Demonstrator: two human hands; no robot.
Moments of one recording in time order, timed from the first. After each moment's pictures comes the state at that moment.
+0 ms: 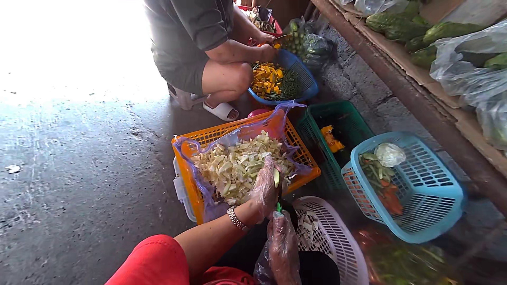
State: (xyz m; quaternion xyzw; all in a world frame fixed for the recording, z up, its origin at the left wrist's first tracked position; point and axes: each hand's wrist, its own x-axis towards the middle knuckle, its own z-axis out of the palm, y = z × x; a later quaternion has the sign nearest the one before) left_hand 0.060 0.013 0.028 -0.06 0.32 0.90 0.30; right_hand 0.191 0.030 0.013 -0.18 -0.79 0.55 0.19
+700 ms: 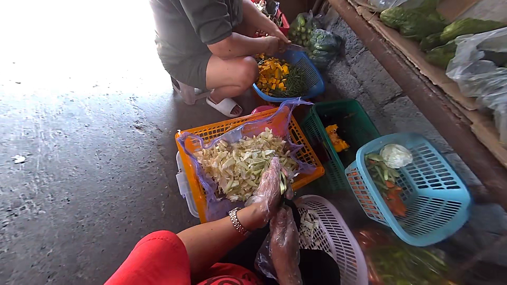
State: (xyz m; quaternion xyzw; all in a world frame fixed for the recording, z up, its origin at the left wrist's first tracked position) left_hand 0.069 0.004 0.036 -0.01 0.37 0.88 0.30; right_hand 0.182 0.029 0.012 -0.22 -0.83 0.47 0.19
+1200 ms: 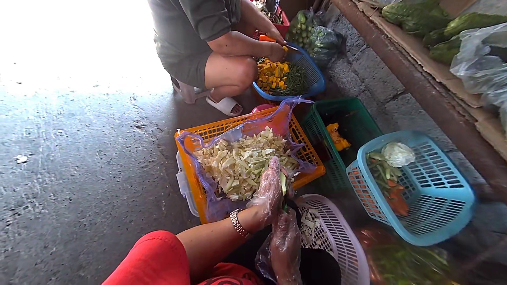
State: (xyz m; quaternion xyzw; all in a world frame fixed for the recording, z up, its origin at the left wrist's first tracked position) left_hand 0.074 0.004 0.052 -0.07 0.41 0.87 0.28; right_hand 0.186 0.027 0.007 -0.20 -0.83 0.45 0.24
